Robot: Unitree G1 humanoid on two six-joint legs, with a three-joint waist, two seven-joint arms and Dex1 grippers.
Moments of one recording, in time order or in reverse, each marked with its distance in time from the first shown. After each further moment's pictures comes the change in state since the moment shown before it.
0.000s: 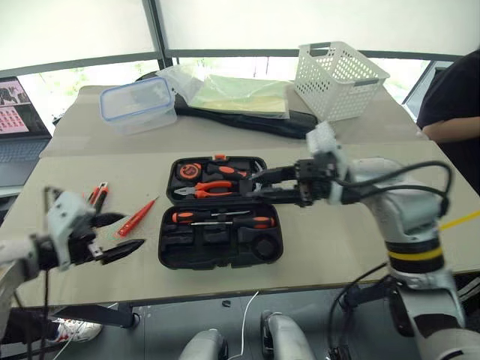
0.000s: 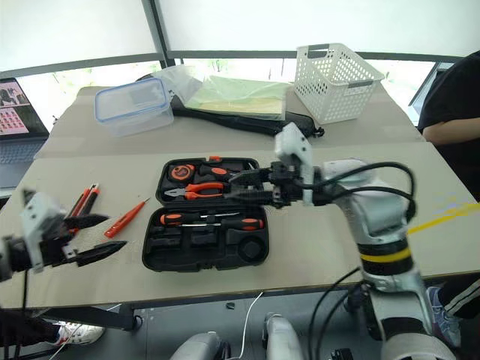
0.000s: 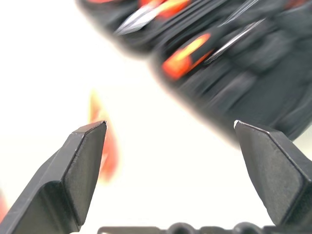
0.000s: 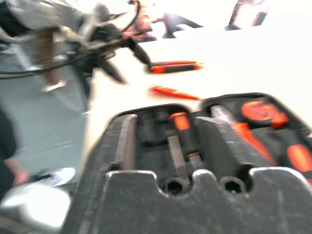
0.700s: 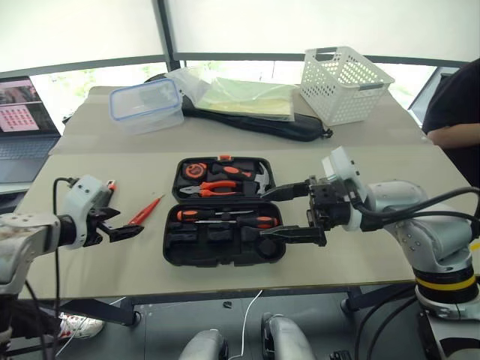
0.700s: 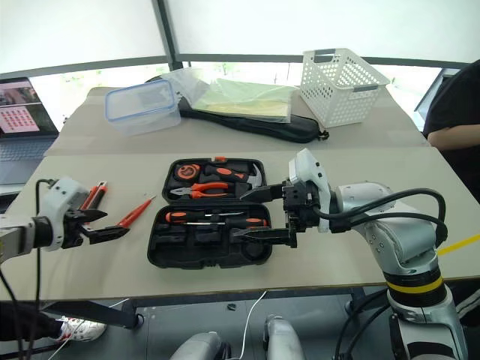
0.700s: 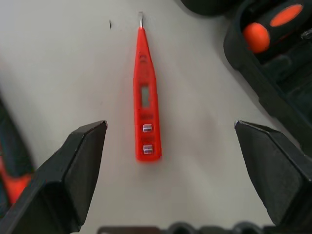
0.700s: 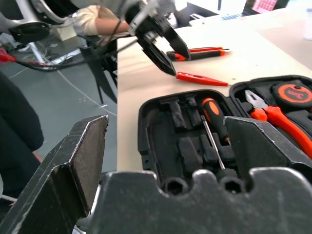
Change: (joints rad) left arm -0.633 0.180 -0.575 0.285 0.087 0.313 0.151; right arm 0.125 -0.055 0.001 -0.144 0.088 0.017 -0.133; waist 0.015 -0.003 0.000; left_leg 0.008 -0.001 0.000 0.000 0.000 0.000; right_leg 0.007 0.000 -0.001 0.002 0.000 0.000
